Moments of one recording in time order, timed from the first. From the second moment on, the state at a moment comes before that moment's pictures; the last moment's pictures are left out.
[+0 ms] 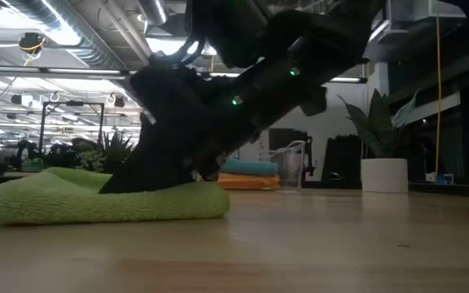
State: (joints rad) left arm -0.89 2.12 1.92 -1.04 -0.37 -1.28; right arm 0.25 2.29 1.38 0.29 0.07 0.30
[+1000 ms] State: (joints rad) left arm -0.95 1.40 1.30 -1.42 -0.53 -1.62; right arm 0.23 1.80 1.38 -0.28 -0.01 0.45
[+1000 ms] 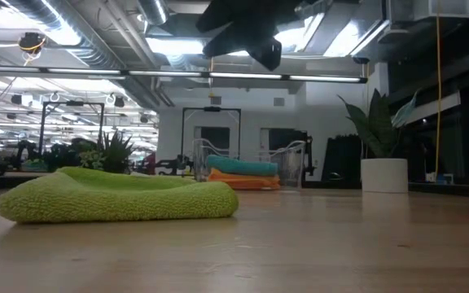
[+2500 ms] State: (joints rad) left arm -0.72 1.62 1.20 -0.91 -0.33 -1.05; right arm 0.24 1.80 1.38 -0.39 -0.08 0.28
